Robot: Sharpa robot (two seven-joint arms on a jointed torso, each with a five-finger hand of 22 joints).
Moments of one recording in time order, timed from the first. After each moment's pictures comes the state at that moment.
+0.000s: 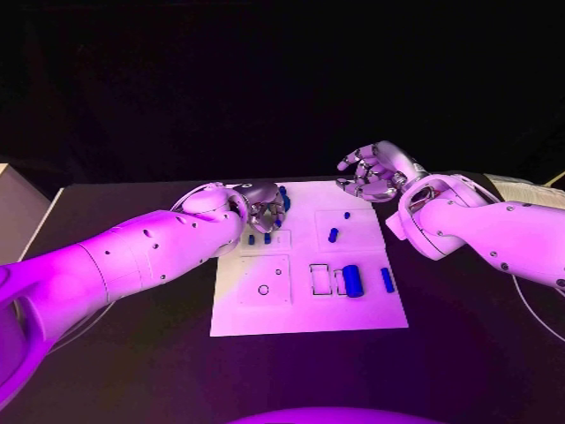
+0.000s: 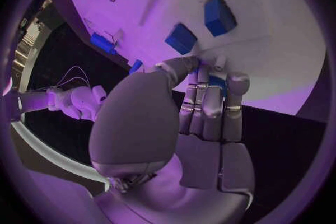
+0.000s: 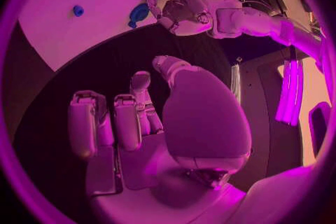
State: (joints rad) left arm 1.19 -0.39 -0.01 1.02 -1.48 -0.13 -0.06; left_hand 1.48 -0.24 0.59 0.08 0.26 0.98 0.14 0.26 0.47 0.99 0.08 0.53 0.17 1.26 0.02 1.44 1.01 0.15 1.12 0.12 1.16 1.05; right arm 1.30 -0.84 -0.12 1.50 -1.04 -0.64 -0.08; right_hand 1.33 -0.27 0.43 0.26 0.40 0.88 0.14 0.26 0.40 1.14 0.06 0.88 0.98 1.47 -0.02 1.44 1.31 0.02 1.47 0.08 1.41 1.31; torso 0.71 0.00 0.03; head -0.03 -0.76
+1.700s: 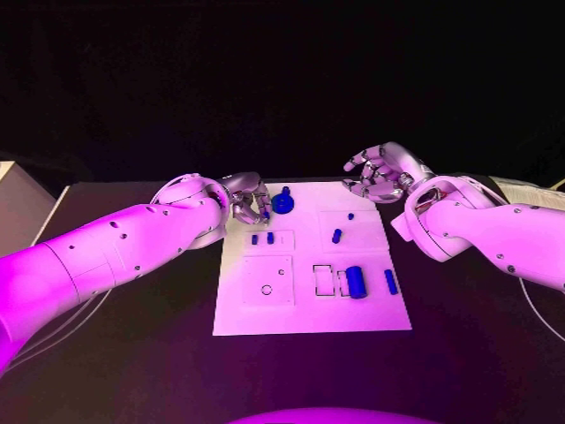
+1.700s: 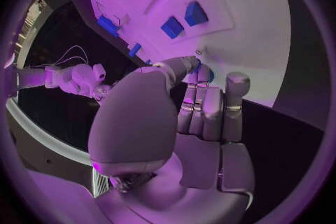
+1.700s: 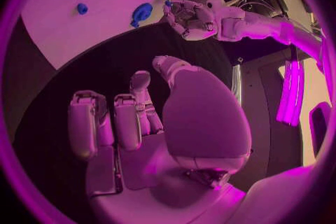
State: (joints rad) left arm 1.17 -0.50 0.08 1.10 -1.39 -0.08 -0.09; left_hand 1.46 -0.24 0.61 0.07 0.26 1.00 0.15 0.24 0.47 1.03 0.09 0.44 0.15 1.28 0.02 1.44 1.00 0.15 1.13 0.12 1.17 1.06; right arm 1.30 -0.84 -0.12 1.50 -1.04 -0.64 -0.08; right_hand 1.33 -0.27 0.43 0.26 0.40 0.88 0.14 0.26 0.40 1.14 0.06 0.87 0.97 1.47 -0.02 1.44 1.31 0.02 1.47 0.08 1.41 1.31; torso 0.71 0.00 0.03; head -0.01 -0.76
